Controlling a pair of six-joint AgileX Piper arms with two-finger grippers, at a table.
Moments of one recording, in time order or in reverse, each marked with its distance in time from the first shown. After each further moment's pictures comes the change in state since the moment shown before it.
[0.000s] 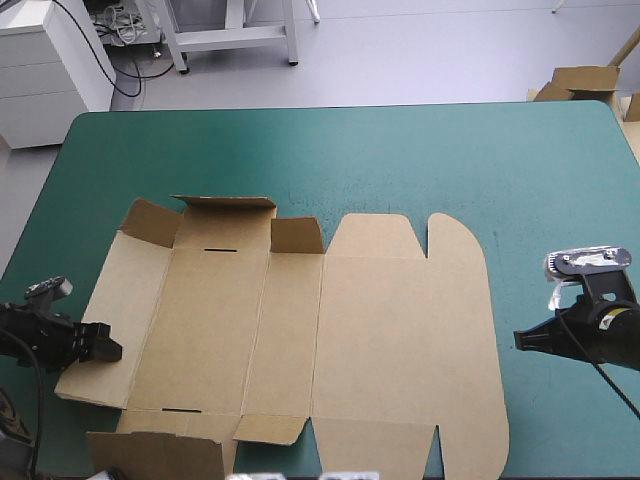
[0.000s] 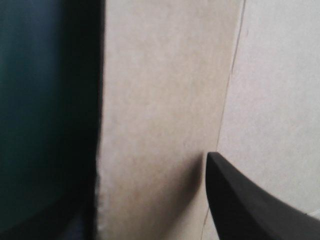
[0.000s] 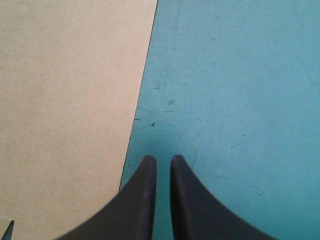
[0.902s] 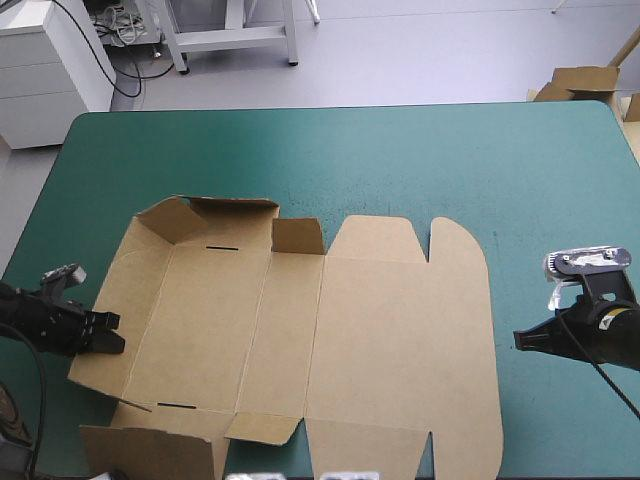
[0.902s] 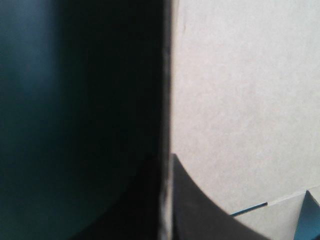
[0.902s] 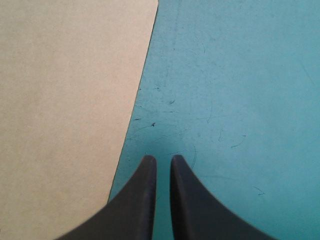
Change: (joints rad) left arm -0.093 0.003 -0.070 -0.017 0.064 -0.029; right arm 0.000 0.000 0.000 0.000 0.000 0.000
